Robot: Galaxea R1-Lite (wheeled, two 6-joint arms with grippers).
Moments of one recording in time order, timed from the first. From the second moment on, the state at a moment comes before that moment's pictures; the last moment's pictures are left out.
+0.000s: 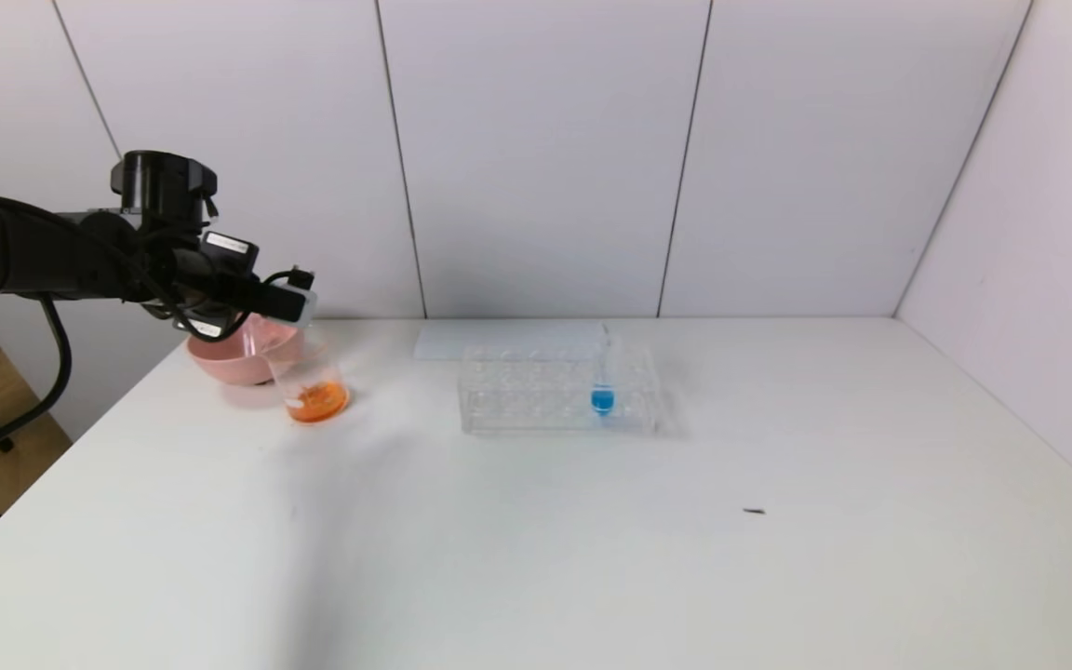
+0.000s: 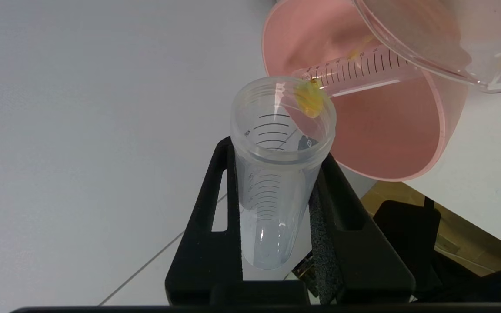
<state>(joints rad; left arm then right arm) 0.03 2.05 -1.61 0.07 0.12 1.84 0.00 0.00 0.00 0.00 0.00 0.00</state>
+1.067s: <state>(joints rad) 0.05 2.02 -1.61 0.10 0.12 1.78 0.00 0.00 0.00 0.00 0.00 0.00</state>
